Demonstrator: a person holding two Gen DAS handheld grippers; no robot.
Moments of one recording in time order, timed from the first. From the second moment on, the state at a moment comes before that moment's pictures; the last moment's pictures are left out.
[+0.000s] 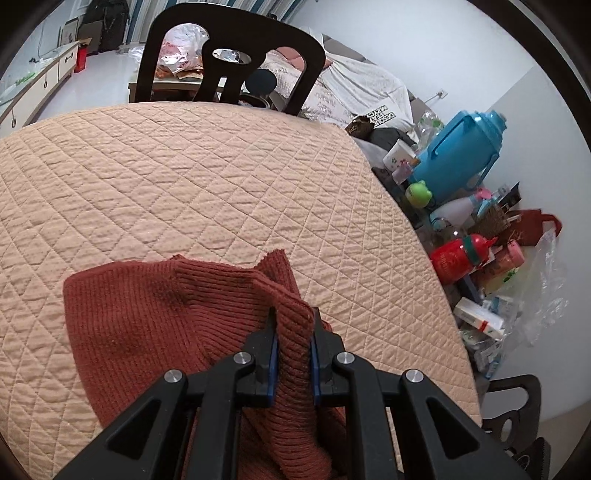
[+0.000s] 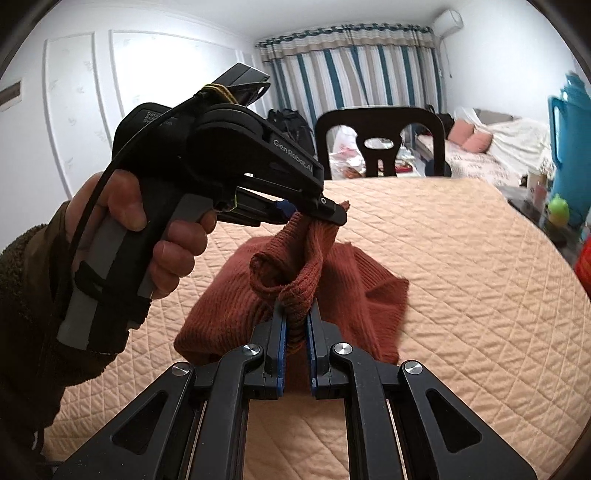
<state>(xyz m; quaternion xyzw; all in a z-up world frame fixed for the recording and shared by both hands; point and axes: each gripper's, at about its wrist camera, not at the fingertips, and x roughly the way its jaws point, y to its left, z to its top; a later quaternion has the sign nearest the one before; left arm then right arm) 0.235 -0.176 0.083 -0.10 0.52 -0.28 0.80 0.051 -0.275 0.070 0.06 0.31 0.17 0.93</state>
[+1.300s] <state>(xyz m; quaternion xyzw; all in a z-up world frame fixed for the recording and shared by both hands) 0.186 -0.124 0.084 -0.06 0.47 -0.28 0.83 0.039 -0.313 0.071 0.10 0.34 0.07 0.93</state>
